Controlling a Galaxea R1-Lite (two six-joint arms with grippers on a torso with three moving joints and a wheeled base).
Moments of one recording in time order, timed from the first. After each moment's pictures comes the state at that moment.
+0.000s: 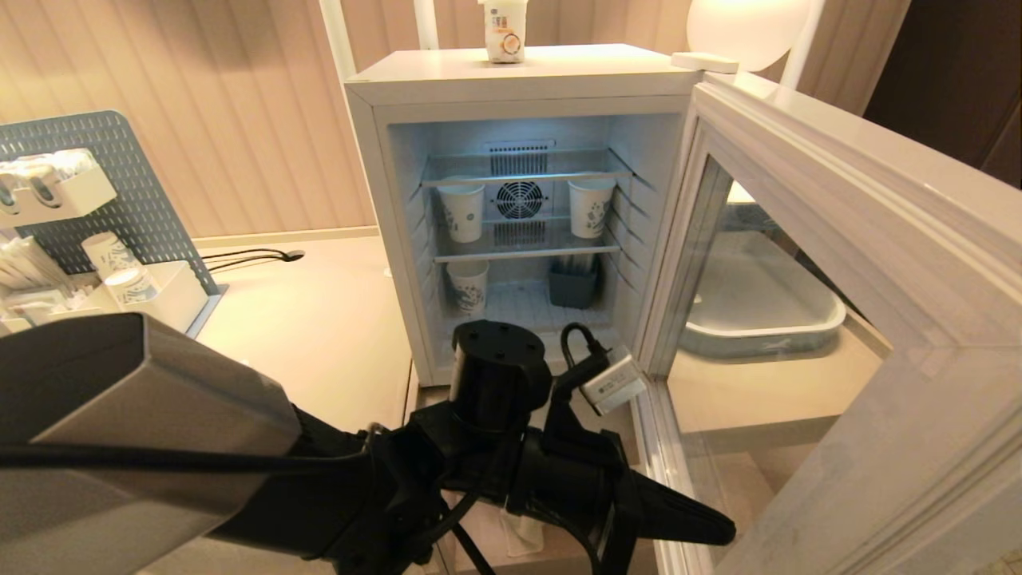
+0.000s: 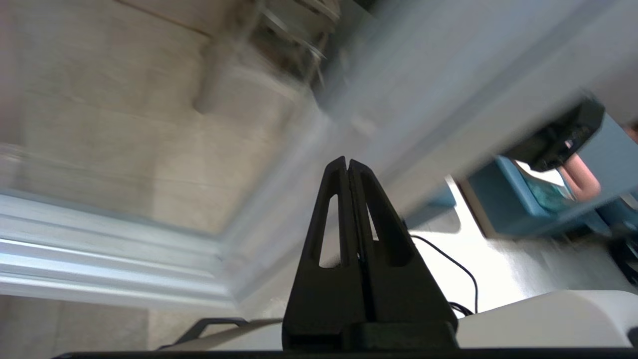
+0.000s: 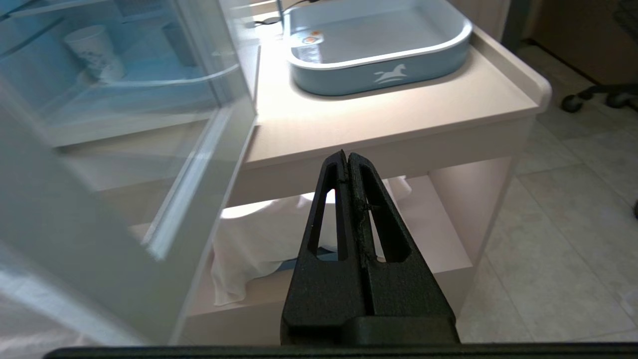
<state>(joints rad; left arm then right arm) -0.88 2.02 -0.95 -0.84 -0.93 -0.23 0.00 0.00 0.00 -0.04 -0.01 0.09</state>
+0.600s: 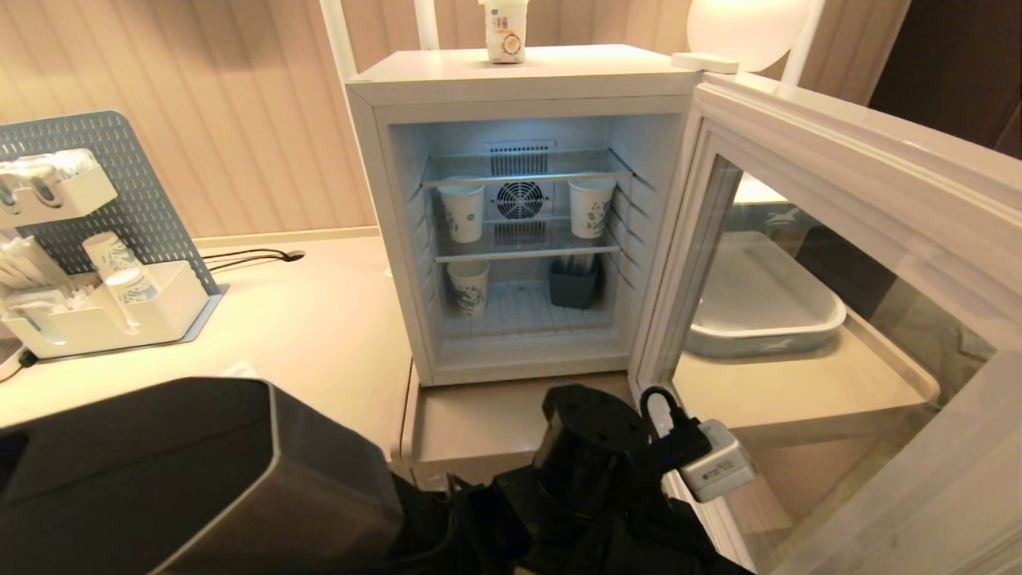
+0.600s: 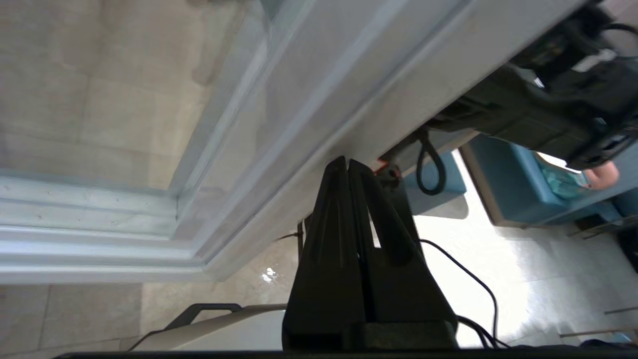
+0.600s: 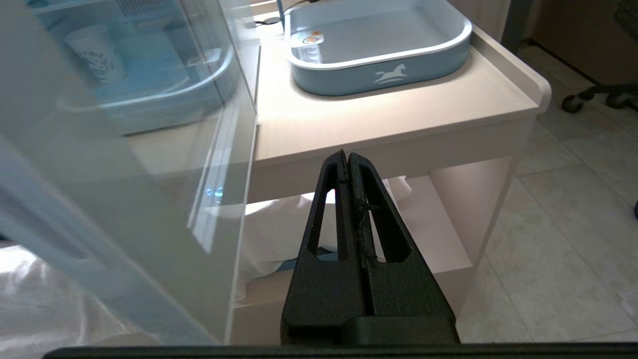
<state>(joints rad) -1.05 2.12 -1.02 -0.81 -0.75 -0.23 0.00 0.00 0.00 -0.04 -0.01 0.09</state>
